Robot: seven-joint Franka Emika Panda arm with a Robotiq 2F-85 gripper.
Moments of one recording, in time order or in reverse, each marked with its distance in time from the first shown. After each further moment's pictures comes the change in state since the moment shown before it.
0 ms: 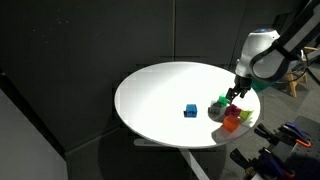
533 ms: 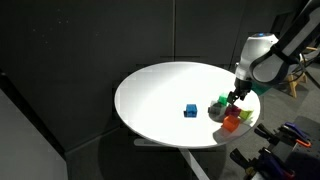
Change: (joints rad) arm 0.000 0.037 0.000 -0.001 -0.016 0.018 -0.033
